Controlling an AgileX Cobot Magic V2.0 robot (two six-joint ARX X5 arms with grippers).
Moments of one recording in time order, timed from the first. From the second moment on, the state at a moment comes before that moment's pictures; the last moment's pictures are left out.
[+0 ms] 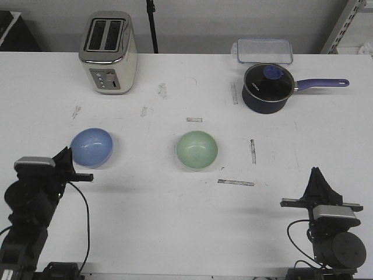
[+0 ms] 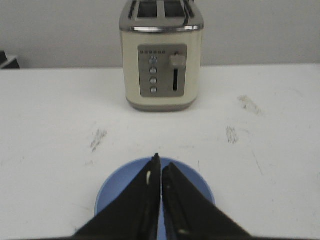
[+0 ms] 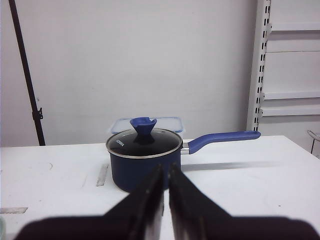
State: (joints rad) left arm -0.02 0.68 0.74 -0.20 -0.02 0.01; right arm 0.04 0.22 0.38 -0.06 0.08 0.04
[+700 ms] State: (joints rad) left arm 0.08 1.35 1.35 -0.79 -0.02 -0.23; right arm 0.04 0.22 0.38 -0.06 0.08 0.04
